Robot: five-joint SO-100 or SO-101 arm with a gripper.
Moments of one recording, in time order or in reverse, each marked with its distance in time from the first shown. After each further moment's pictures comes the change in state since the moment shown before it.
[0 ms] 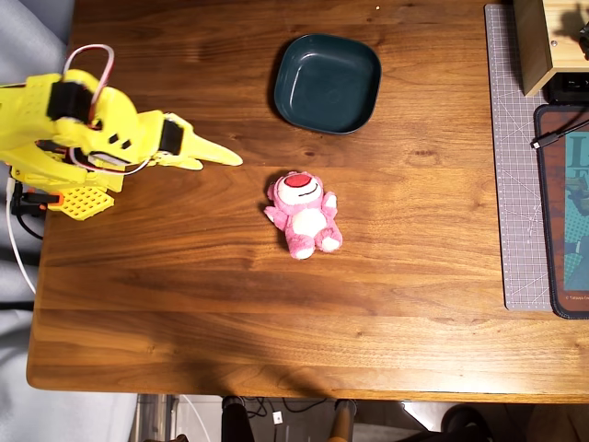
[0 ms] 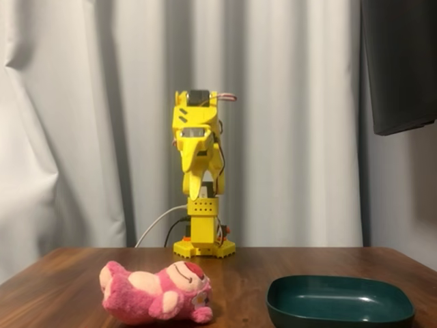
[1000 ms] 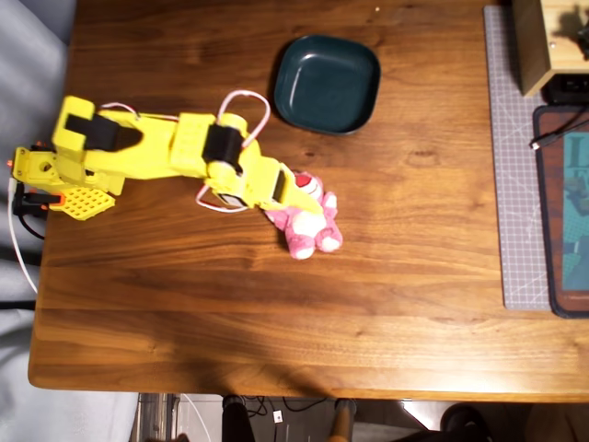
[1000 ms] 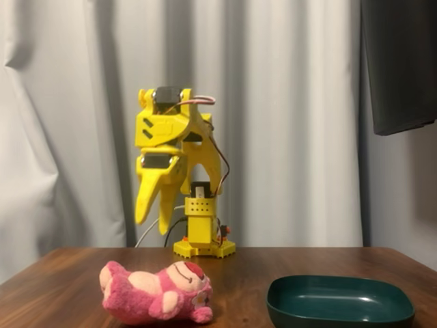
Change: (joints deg) arm -6.9 -64.2 -63.9 17.8 0.0
